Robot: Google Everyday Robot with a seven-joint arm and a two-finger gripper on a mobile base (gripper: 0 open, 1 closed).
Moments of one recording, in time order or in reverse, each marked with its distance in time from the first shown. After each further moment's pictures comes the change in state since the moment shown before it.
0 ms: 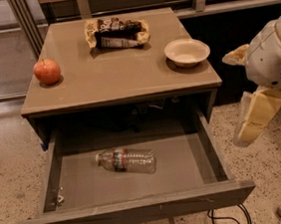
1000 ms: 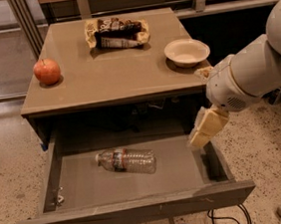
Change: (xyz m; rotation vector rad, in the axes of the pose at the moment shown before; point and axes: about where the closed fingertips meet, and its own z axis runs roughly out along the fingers) arm -0.037 -0.014 0.080 0.081 -0.164 0.077
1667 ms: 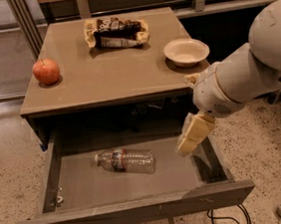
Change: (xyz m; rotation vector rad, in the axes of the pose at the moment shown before) arm -0.016 0.014 0.020 -0.039 -0.036 -0.009
